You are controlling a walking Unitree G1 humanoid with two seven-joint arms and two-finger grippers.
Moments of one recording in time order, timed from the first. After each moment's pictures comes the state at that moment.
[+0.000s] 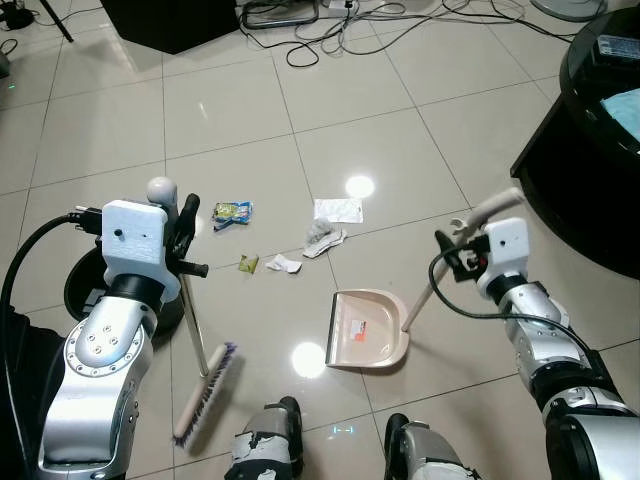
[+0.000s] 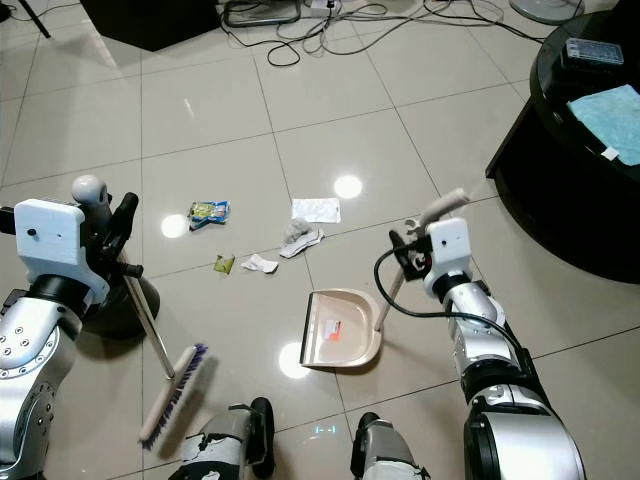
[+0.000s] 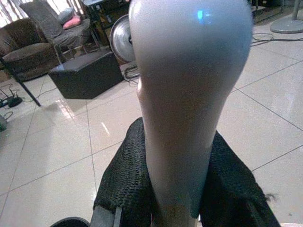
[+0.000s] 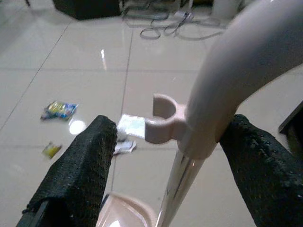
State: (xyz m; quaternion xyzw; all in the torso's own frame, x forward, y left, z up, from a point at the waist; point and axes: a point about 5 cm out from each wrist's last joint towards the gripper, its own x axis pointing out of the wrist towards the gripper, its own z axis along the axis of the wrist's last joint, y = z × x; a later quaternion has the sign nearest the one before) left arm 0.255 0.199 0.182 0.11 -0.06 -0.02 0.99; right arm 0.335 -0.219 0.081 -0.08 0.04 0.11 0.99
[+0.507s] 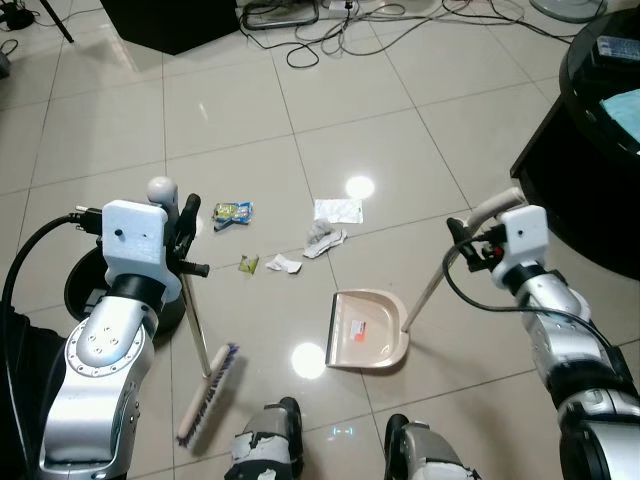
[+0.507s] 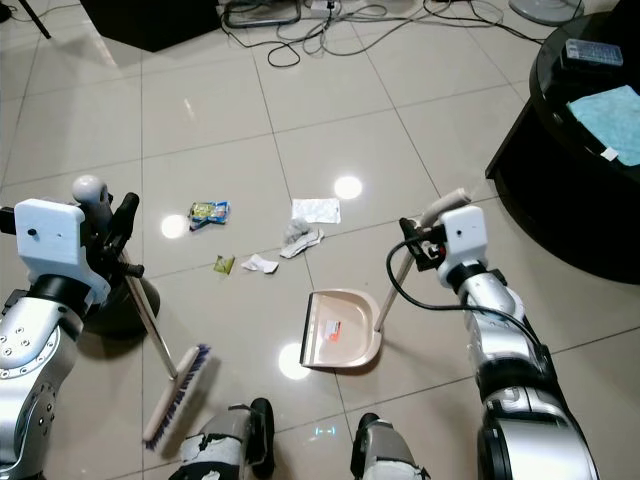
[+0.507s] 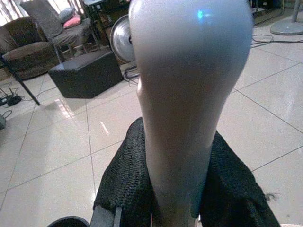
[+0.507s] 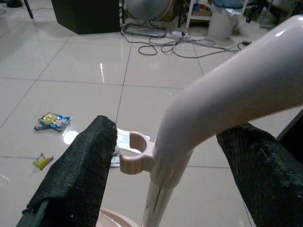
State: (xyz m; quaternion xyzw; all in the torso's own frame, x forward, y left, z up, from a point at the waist) left arm 0.255 0.198 0.182 0.10 -0.06 -0.02 0.99; right arm 0.334 -0.234 0.102 -0.10 0.00 0.11 0.99
